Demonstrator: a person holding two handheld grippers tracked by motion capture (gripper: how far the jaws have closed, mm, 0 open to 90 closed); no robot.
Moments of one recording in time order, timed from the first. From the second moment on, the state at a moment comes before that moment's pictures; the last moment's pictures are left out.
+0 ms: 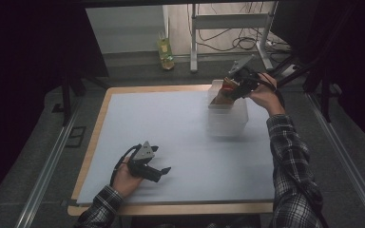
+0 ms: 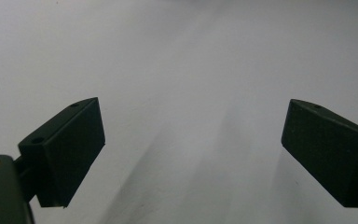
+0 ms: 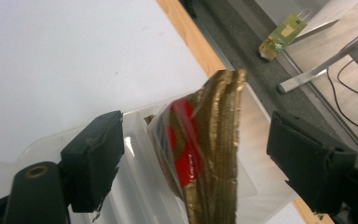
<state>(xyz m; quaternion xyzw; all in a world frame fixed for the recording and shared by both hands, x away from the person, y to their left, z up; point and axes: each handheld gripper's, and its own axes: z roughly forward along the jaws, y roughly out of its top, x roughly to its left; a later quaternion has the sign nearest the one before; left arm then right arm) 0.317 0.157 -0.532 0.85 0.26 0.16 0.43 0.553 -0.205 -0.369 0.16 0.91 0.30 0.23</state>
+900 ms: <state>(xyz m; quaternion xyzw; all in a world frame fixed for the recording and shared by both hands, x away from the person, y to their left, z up) 0.316 0.157 -0.530 0.84 0.26 0.16 0.44 0.529 -0.207 -0.356 0.21 0.87 0.38 0.22</state>
